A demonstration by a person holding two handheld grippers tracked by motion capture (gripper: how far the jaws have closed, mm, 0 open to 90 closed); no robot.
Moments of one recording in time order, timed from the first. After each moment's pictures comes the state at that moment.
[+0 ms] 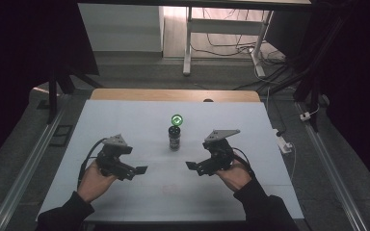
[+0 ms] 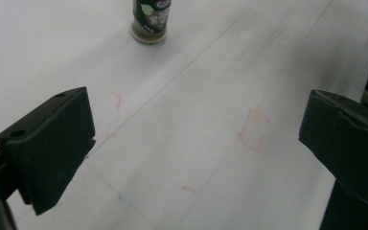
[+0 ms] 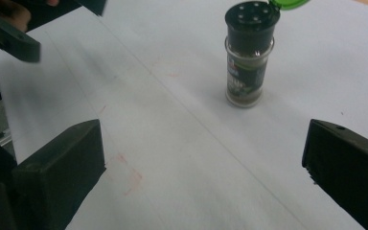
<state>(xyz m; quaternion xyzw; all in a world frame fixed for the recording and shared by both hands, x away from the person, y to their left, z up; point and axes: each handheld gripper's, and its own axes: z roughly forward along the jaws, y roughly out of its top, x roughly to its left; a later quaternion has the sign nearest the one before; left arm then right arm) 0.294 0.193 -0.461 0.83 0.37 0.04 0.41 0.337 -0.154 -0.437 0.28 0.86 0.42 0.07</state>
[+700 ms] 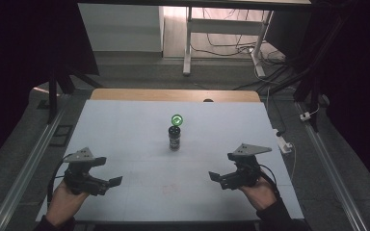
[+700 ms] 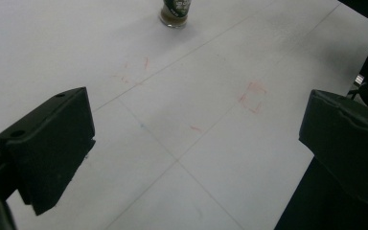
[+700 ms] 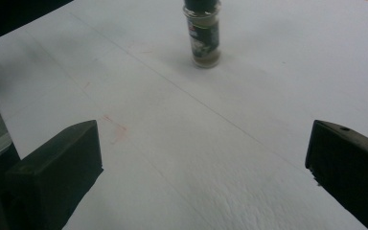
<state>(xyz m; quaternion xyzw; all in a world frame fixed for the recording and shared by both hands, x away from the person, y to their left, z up) 0.236 0.250 -0.460 0.80 0.41 0.07 0.44 0.297 -0.222 -0.439 0.34 0.83 0.43 0.10</state>
